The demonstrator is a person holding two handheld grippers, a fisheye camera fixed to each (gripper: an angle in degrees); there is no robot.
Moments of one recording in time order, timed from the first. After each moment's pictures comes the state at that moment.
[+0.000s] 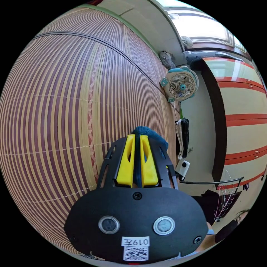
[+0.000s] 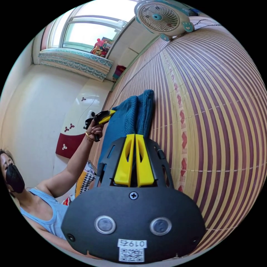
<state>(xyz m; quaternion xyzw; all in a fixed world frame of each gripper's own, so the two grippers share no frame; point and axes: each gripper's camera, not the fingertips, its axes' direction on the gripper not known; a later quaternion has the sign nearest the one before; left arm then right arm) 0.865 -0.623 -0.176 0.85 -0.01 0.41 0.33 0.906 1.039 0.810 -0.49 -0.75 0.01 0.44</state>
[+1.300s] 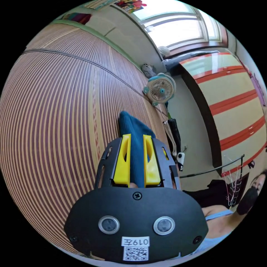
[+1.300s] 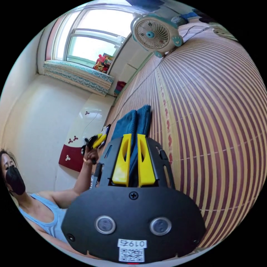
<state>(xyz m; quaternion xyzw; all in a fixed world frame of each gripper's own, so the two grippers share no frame) 0.765 -0.729 -0.018 0.86 -0.03 0.45 0.22 0.929 1.029 0.826 -0.46 -0.74 0.09 0.48</state>
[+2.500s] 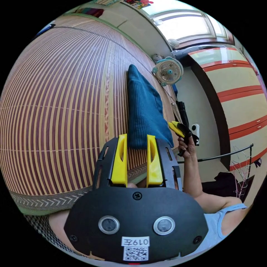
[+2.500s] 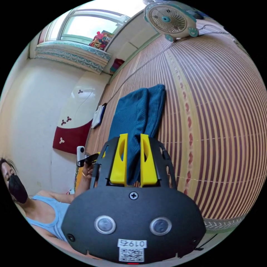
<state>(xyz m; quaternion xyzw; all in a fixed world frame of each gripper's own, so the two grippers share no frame) 0.699 -0.989 0.084 0.88 -0.02 0.39 0.26 0.917 1.011 0.752 -0.51 -0.73 -0.04 0.45</state>
